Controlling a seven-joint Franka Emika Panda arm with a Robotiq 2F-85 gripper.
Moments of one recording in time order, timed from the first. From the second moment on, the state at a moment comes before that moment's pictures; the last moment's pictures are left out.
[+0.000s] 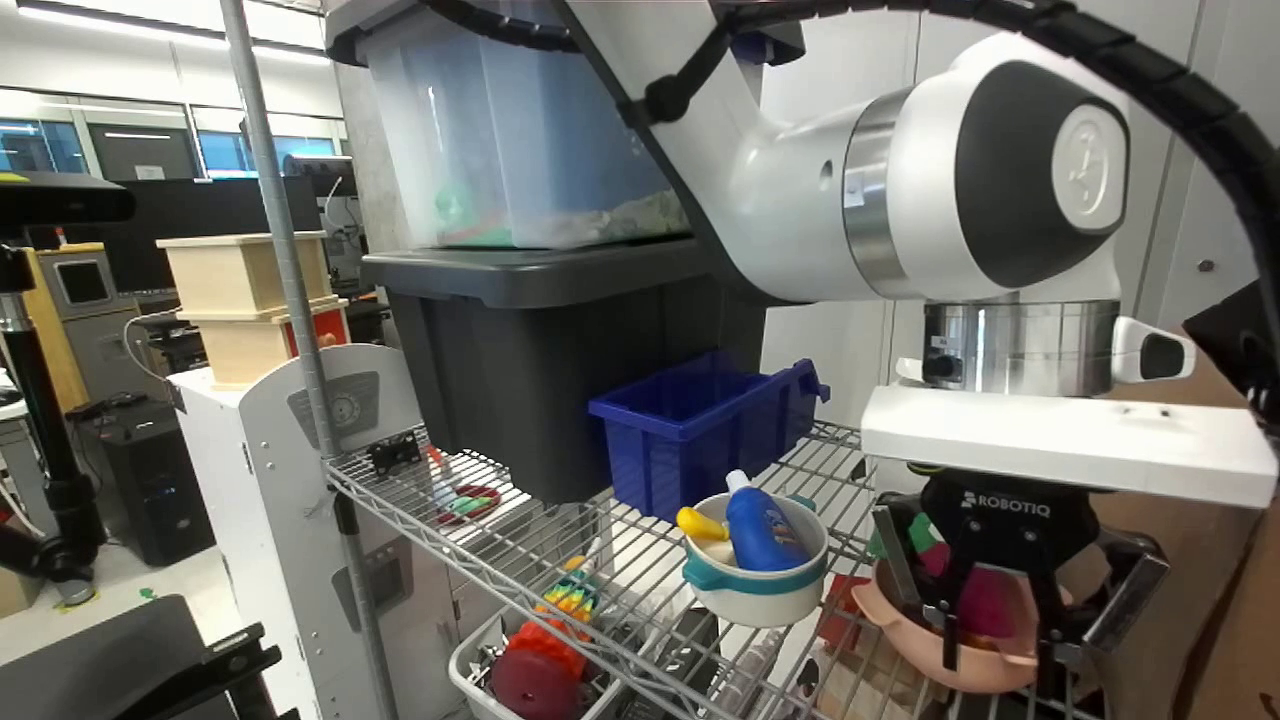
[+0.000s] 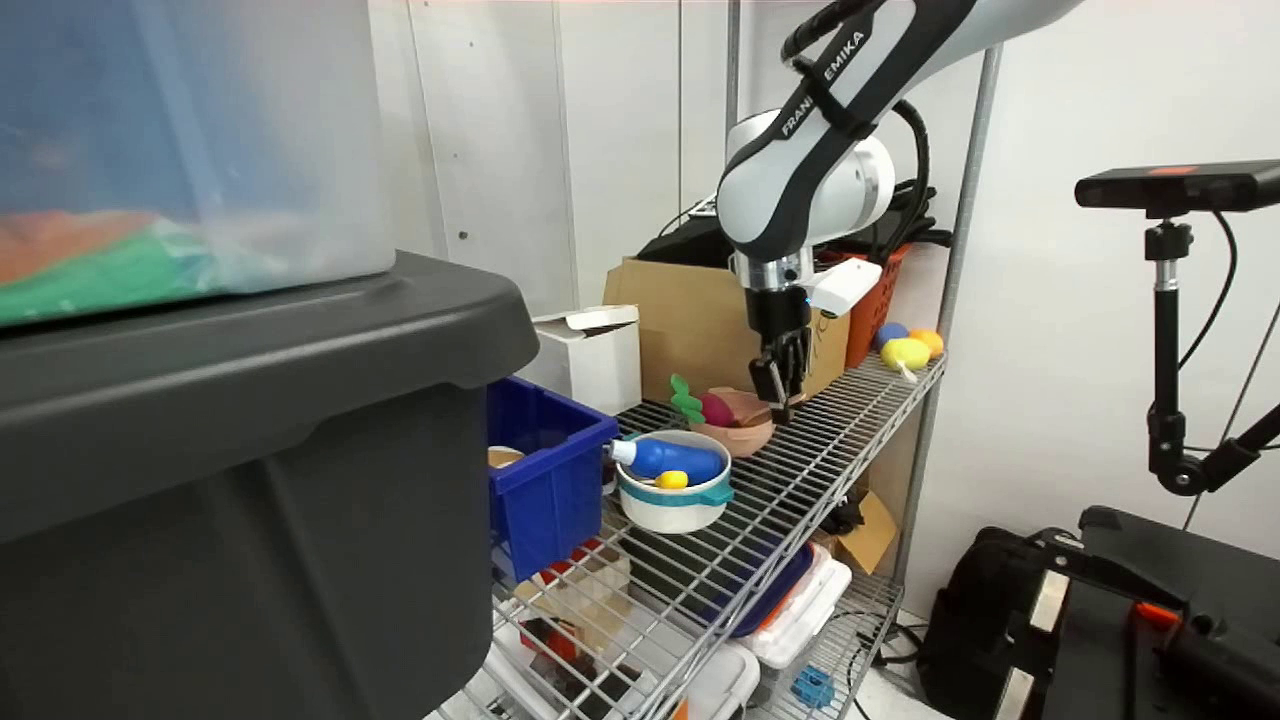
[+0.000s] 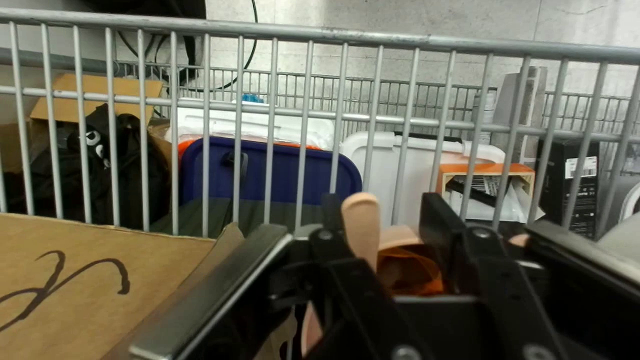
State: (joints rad) arm -0.21 0.91 -0.09 -1.45 -0.10 2.27 -0.36
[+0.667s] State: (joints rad) arm -0.21 0.91 -0.09 -1.44 -0.10 2.27 -0.36
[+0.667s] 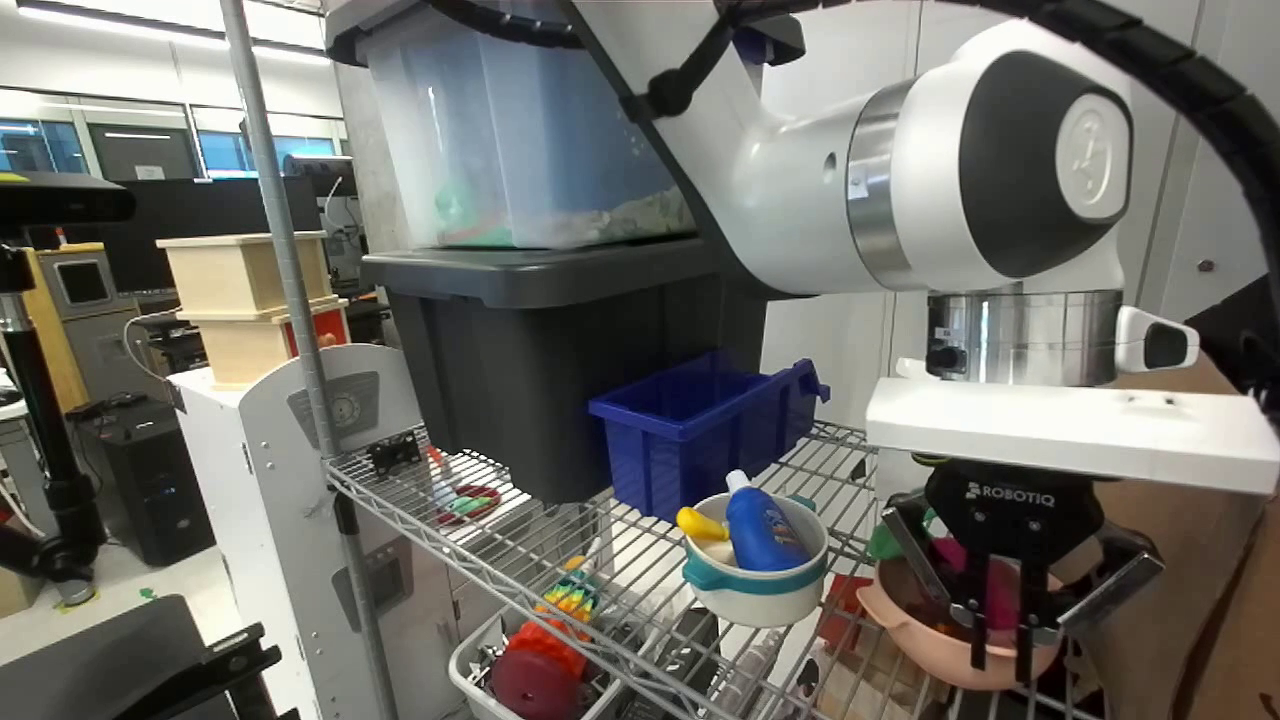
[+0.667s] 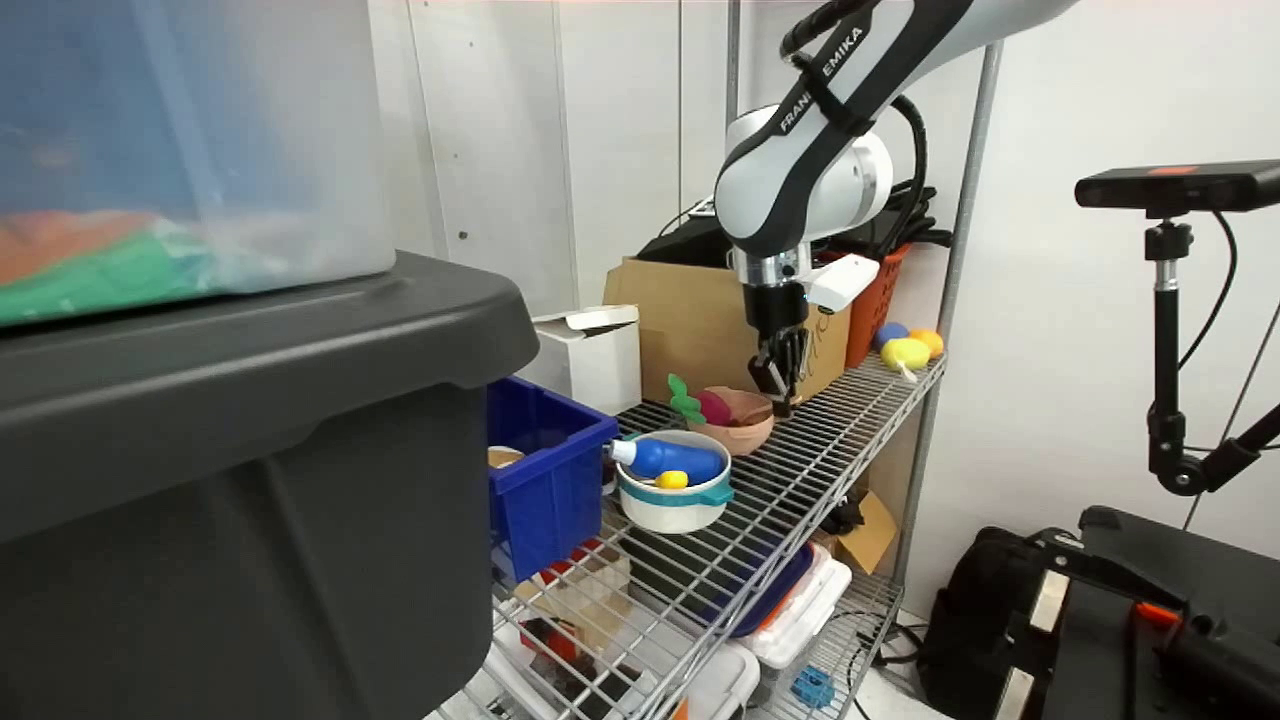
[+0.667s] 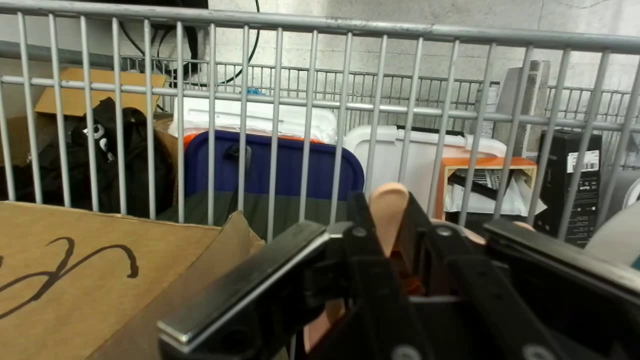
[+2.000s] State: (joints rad) arm -0.22 0.79 -0.08 -1.48 -0.10 2.28 -0.42
